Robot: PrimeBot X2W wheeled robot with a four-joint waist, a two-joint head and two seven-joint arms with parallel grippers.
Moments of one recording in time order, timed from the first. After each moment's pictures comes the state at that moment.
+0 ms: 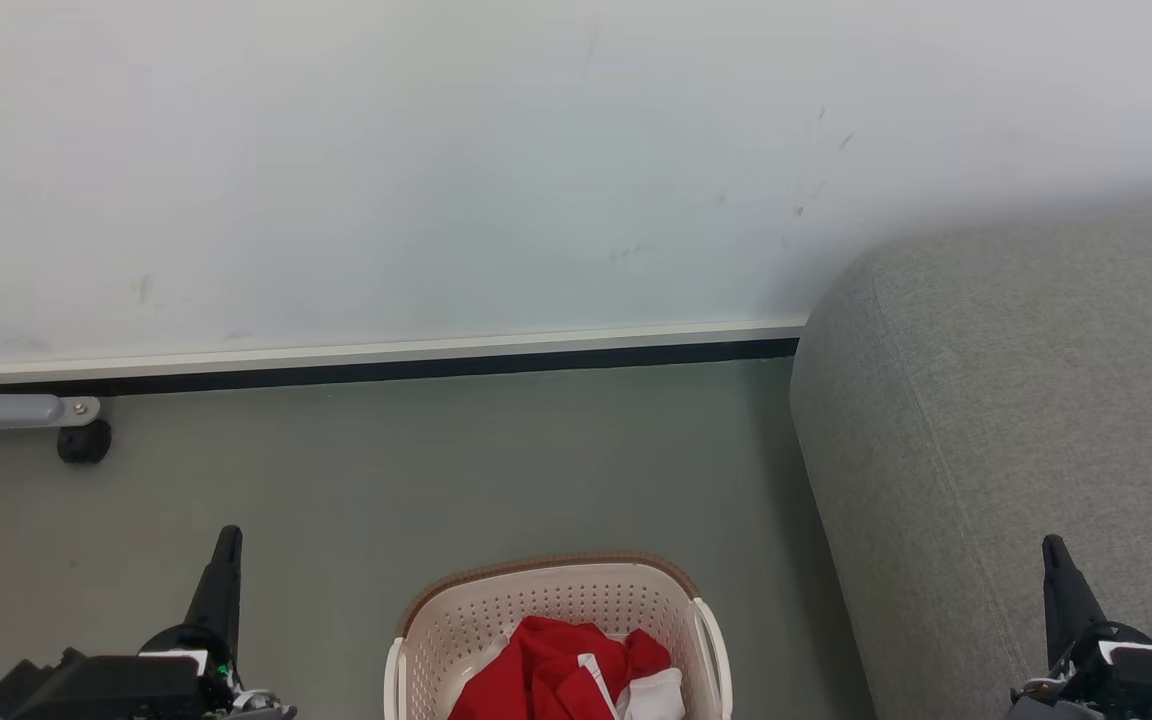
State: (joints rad) left arm -0.10 0.04 0.09 0.28 -1.61 -0.12 0.11; right arm -0.09 -0.04 -0.13 0.28 1.60 0.12 0.11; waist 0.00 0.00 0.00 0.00
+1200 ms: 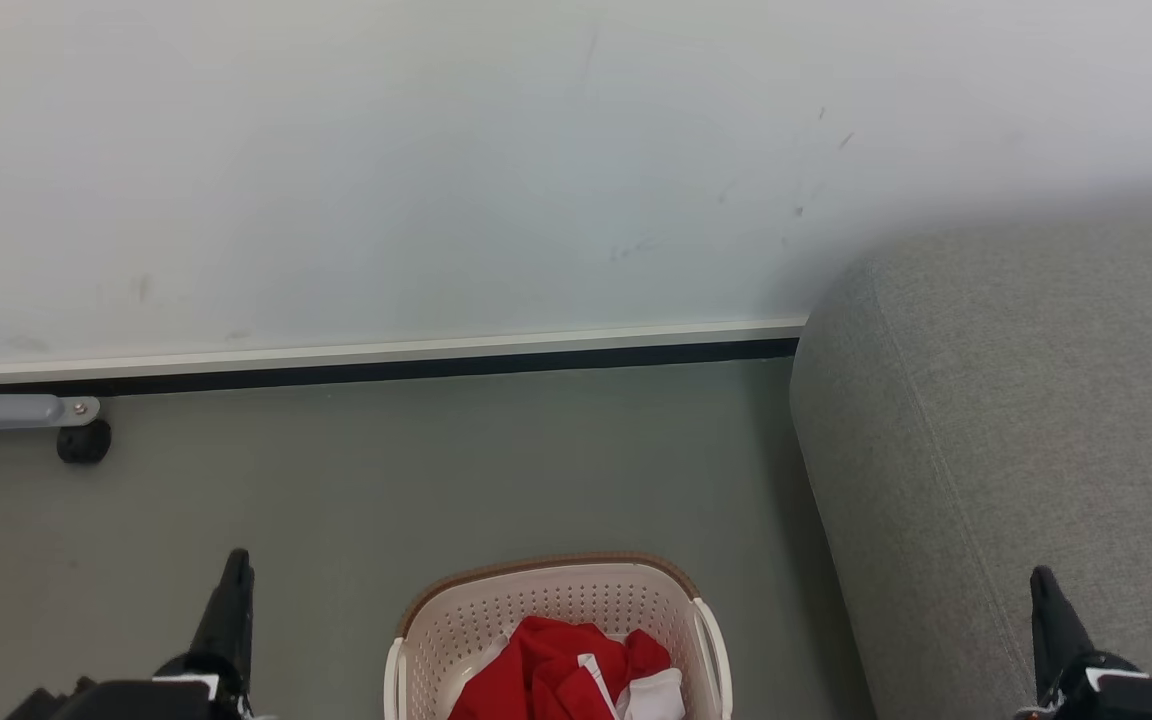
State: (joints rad) left arm -0.08 0.04 0.09 0.31 -1.61 -0.12 0.11; right arm -0.07 -0.04 -0.13 0.31 1.60 0.12 0.11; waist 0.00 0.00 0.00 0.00
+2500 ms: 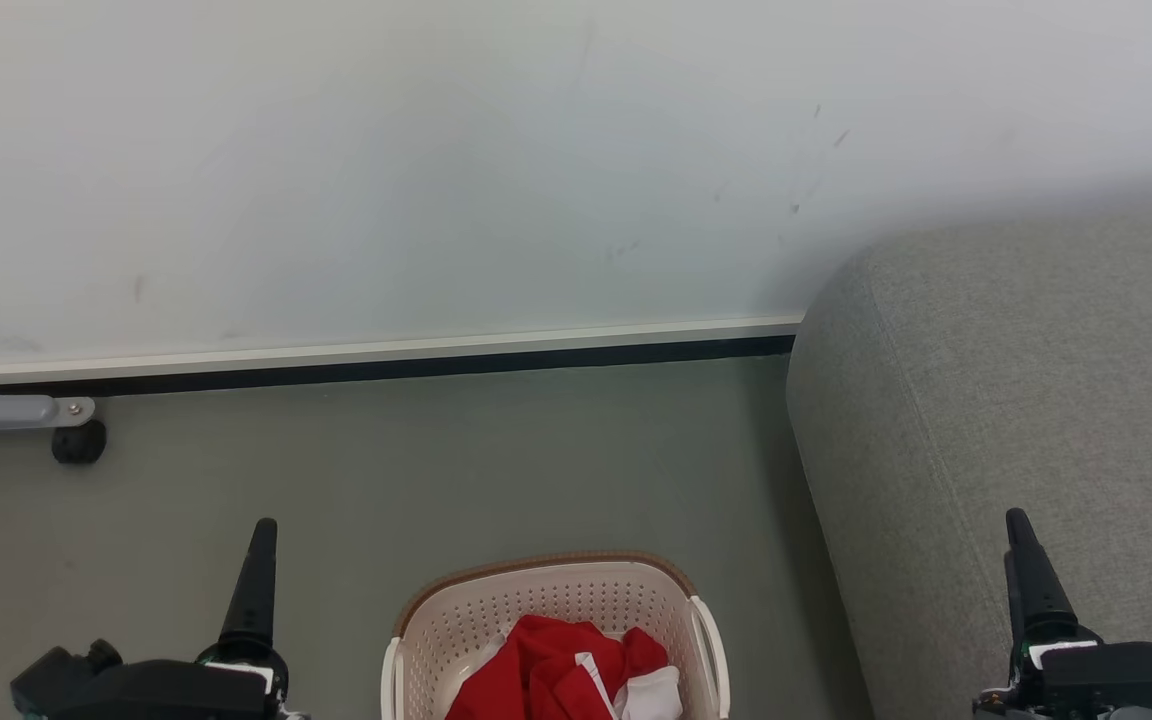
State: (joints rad) left arm -0.08 0.07 -0.02 0.28 -1.39 -0.12 -0.01; right arm -0.07 -0.08 0.01 0.25 1.41 0.11 0.00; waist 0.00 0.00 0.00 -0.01
